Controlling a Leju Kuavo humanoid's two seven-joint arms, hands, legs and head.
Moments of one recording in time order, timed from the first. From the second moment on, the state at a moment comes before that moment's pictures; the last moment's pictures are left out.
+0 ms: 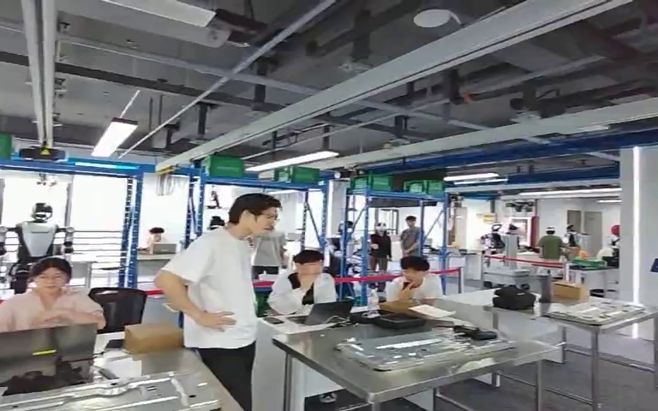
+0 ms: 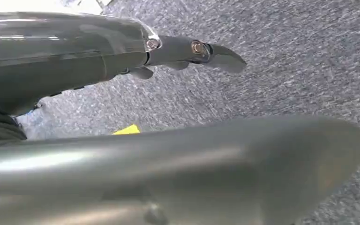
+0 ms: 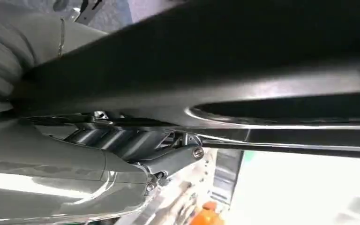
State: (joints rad) left arm -0.08 -0.02 1.34 -0.23 -1.17 -0.06 -0.23; right arm -0.55 -0.01 0.89 -1.36 -0.07 0.46 -0.49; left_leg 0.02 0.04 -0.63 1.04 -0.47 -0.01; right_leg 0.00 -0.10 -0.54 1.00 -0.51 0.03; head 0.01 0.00
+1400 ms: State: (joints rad) left arm -0.07 -0.04 1.34 -0.23 -1.16 -0.06 -0.24; right arm -0.54 -0.01 0.86 -1.34 -0.09 0.46 -0.49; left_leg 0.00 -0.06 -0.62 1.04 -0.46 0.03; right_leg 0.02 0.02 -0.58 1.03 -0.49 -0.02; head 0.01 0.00
